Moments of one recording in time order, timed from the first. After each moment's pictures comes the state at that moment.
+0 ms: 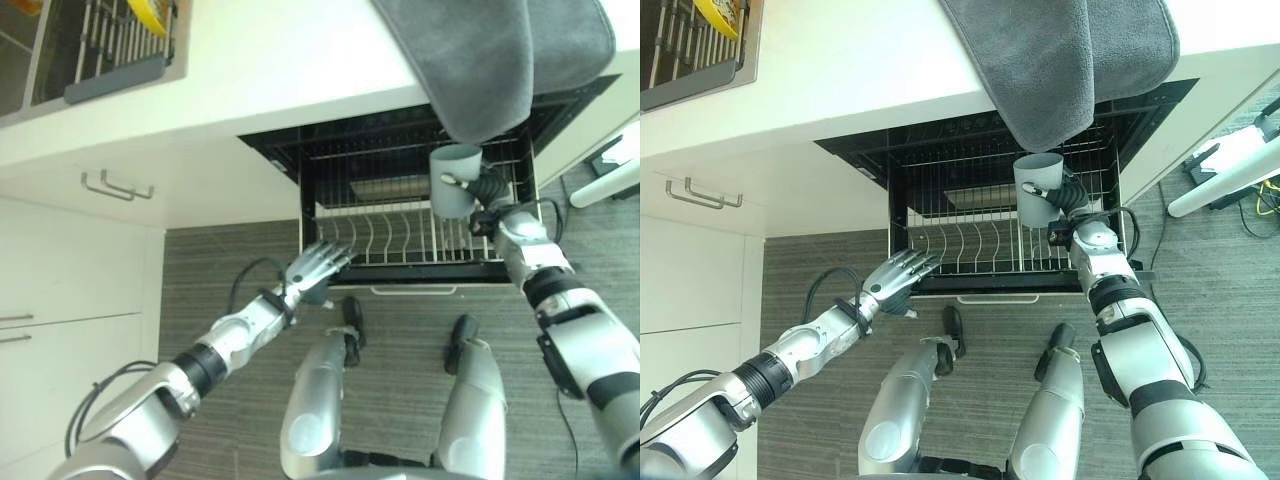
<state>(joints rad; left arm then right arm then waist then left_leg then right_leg) -0.51 0.59 -0.83 0.43 0.89 -0.10 0.35 -0.94 -0.47 0.31 1.05 0.49 -0.14 -0.02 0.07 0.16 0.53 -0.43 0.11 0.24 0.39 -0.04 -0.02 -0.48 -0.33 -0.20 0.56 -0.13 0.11</state>
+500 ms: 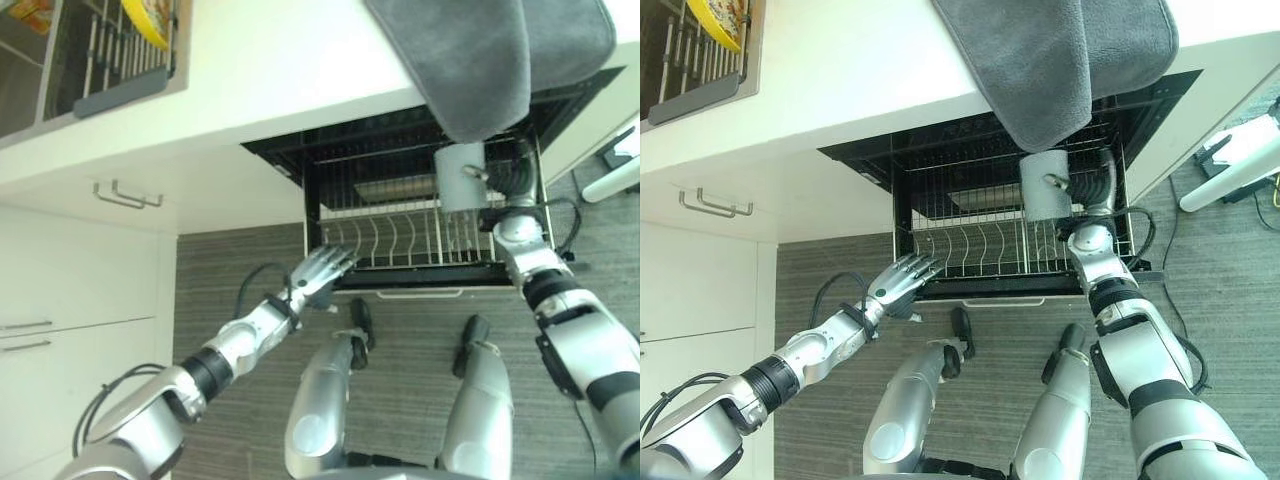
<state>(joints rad) -0.48 0.57 -0.85 0.43 0.89 -0.06 0.37 -0.93 -0.52 0.30 1.09 0.16 -0.24 -0.69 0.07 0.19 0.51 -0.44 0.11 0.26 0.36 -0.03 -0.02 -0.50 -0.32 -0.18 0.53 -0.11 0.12</state>
